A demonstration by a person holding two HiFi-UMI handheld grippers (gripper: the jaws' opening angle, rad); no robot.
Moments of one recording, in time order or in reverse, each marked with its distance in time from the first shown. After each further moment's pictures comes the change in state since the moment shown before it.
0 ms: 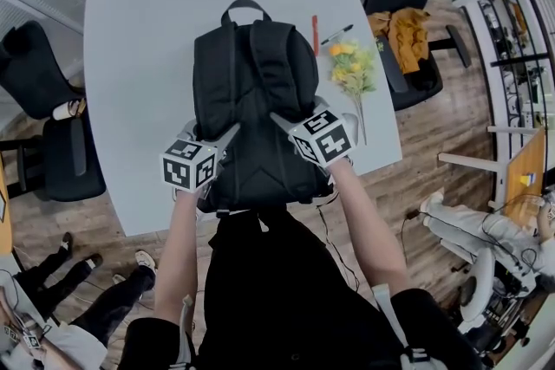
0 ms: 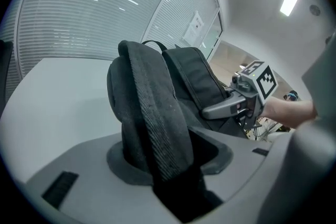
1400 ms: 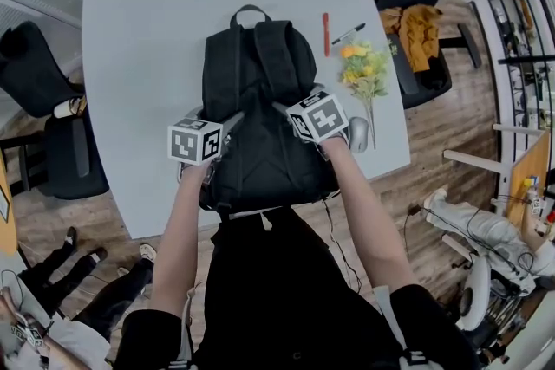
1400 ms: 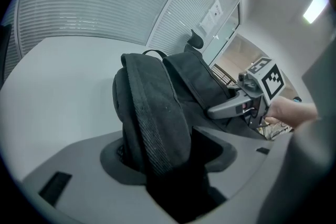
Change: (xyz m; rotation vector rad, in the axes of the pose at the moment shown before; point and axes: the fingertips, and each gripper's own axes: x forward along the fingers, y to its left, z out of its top) left arm 0.045 0.060 -0.017 -0.111 0.155 0.031; right arm 0.063 -0.040 -0.008 0.065 0.151 -0.013
